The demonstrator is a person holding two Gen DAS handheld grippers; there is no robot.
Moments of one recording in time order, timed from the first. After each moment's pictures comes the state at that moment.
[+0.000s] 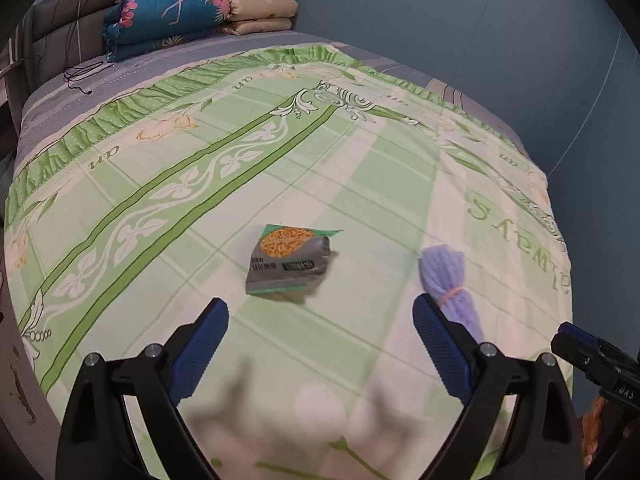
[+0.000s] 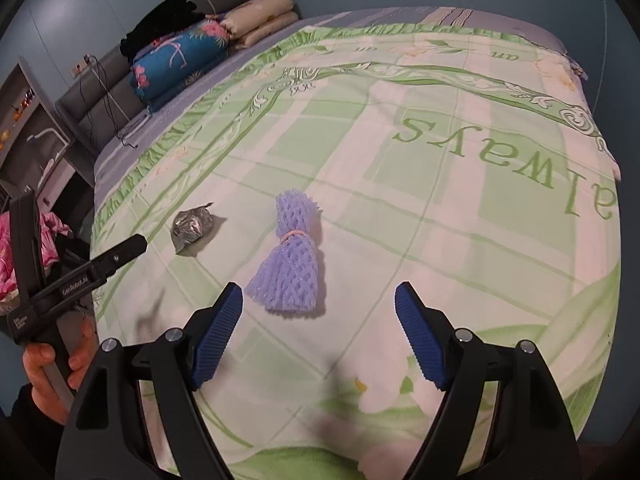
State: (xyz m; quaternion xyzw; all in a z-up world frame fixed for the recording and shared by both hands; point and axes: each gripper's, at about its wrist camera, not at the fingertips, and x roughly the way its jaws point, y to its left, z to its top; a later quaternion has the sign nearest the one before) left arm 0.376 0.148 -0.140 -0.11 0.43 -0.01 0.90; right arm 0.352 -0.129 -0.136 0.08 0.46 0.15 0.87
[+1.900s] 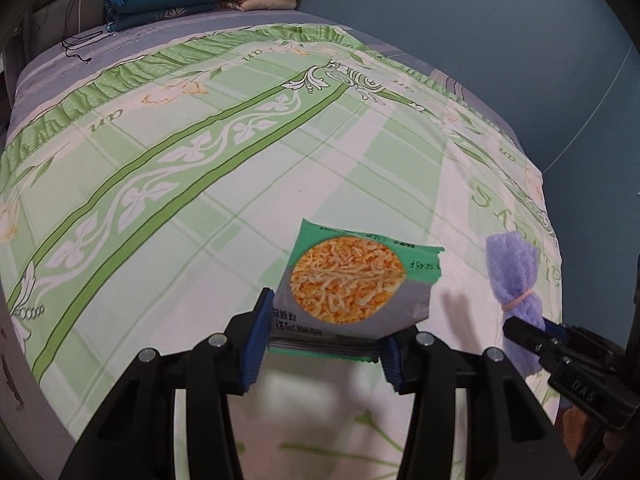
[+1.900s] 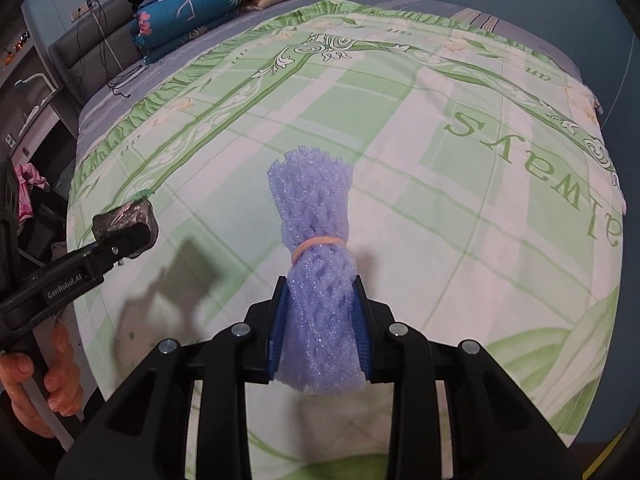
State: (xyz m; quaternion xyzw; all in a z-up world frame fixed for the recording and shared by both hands) left arm 0.355 0.176 -0.153 -0.15 0.45 -0.03 0.88; right arm 0.343 -0.046 -0.140 0.00 0.49 0.13 0.86
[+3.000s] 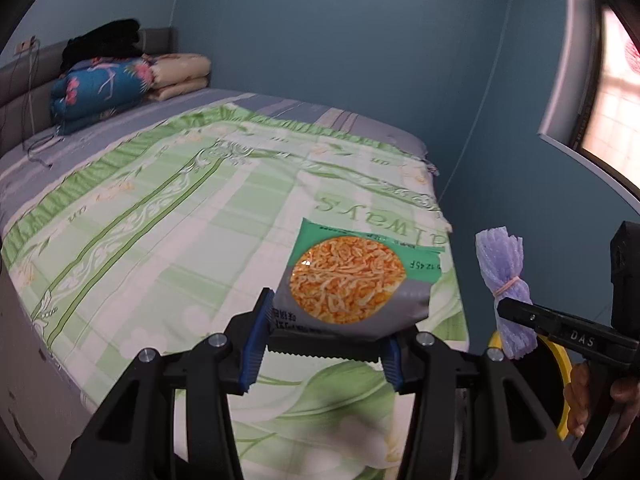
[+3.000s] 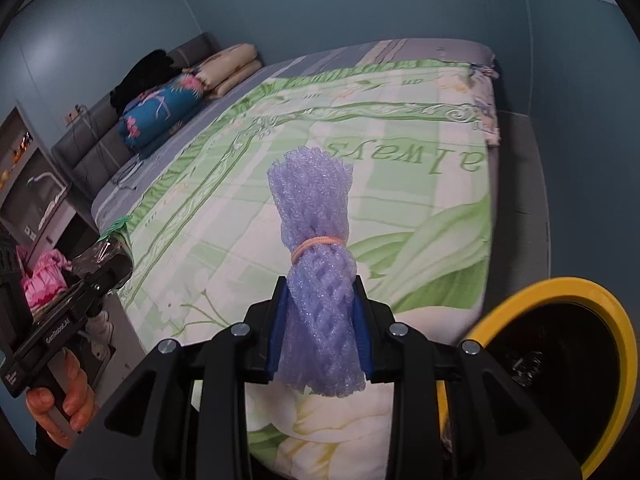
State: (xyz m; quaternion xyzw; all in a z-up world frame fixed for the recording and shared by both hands) left arm 0.183 0.024 -0.029 -0.06 0.33 -0.14 0.93; right arm 0.151 -0.234 -0.042 0.14 0.40 0.07 0.90
